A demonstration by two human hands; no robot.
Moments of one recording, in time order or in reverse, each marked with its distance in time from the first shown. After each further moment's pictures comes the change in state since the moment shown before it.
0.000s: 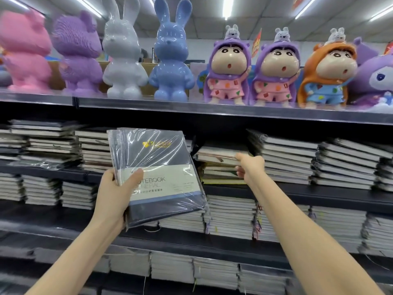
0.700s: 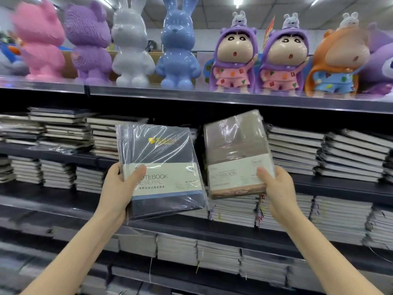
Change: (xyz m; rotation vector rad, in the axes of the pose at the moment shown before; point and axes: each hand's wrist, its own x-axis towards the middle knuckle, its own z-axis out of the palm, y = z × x) left_hand -0.023 -0.012 -0.014 0.076 -0.013 0.011; right_hand -0.072 0.050 -0.079 -0.025 -0.163 -0.331
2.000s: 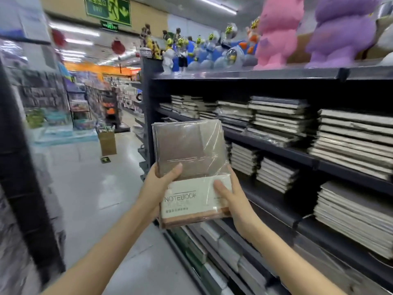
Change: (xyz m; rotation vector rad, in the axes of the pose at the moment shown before) left_hand 0.005 0.021 -0.426 -0.003 0.430 -0.097; right_hand -0.252 0.010 0.514 0.536 -1.256 0.105
